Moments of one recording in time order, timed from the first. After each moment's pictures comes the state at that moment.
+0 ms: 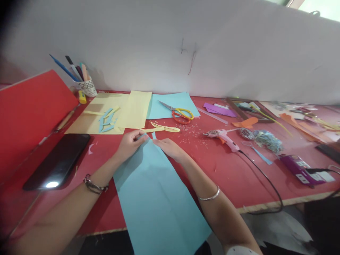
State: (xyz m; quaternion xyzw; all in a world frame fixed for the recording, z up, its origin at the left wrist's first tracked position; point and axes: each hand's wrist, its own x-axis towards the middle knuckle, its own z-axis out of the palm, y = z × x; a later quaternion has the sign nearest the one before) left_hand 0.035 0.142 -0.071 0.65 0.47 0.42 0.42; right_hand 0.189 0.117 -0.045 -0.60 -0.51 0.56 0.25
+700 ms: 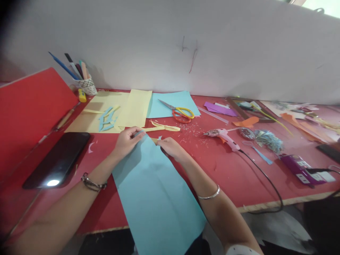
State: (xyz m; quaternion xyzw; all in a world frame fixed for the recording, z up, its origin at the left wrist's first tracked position) left_hand 0.028 0.145 -0.070 0.67 0.47 0.43 0.38; right_hand 0.189 0.119 -0.051 -0.64 -0.51 0.53 0.24
